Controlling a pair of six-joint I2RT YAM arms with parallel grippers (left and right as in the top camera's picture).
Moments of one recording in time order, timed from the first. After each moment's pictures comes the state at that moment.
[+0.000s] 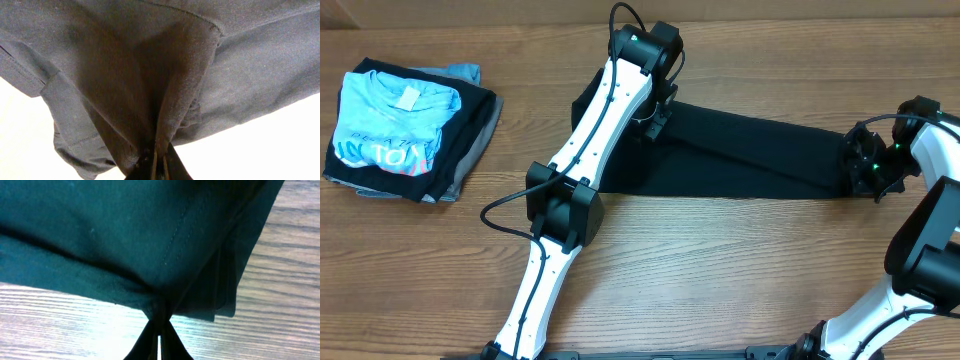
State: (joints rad) left arm -0.49 2.55 2.64 -1.69 -0.03 0.04; right arm -0.43 1.98 1.41 -1.07 -0.12 -0.48
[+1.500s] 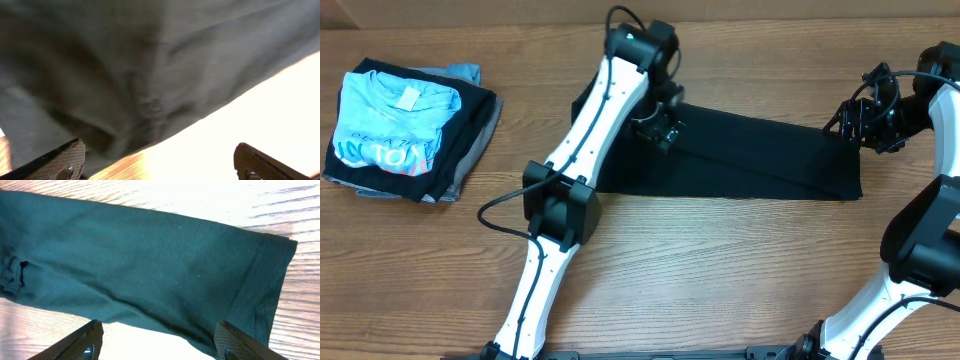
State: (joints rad) left arm -0.46 2.55 2.64 -1.69 0.15 0.10; right arm -0.39 2.05 1.81 -1.28 -0.42 -0.27
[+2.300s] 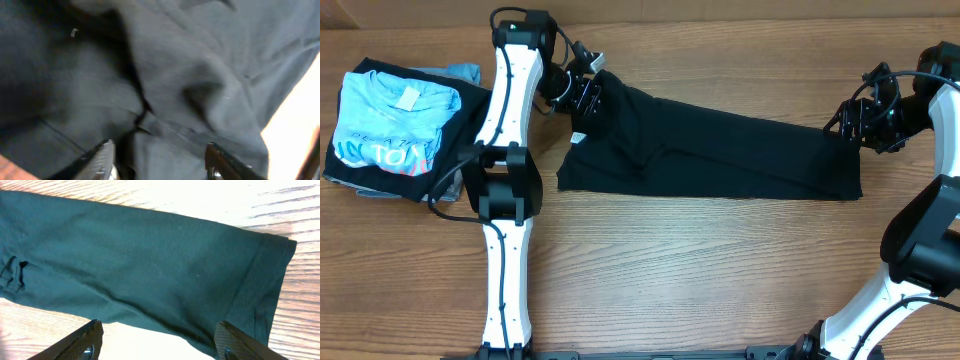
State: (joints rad) left arm -0.08 2.69 2.61 -1.48 0.61 0.41; right arm -0.39 2.05 1.81 -1.28 -0.41 -0.27
